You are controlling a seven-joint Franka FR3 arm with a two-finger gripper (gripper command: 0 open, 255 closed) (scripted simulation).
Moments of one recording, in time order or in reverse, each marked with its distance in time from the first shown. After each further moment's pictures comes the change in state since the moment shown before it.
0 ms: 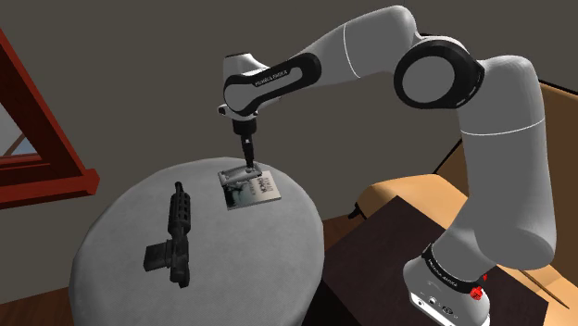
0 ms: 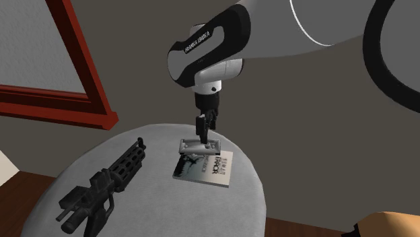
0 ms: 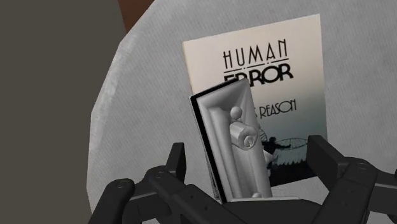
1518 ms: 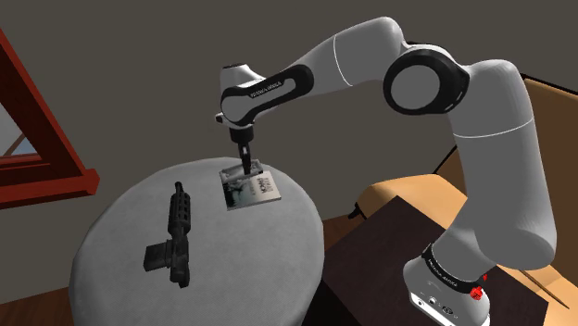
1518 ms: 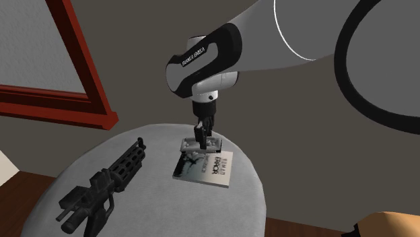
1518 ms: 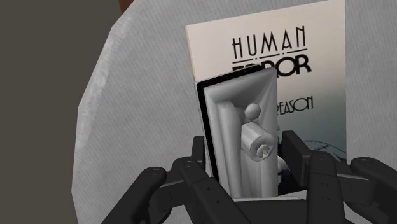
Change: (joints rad) arm 0.008 0.062 0.004 0.024 -0.007 0.037 -0.011
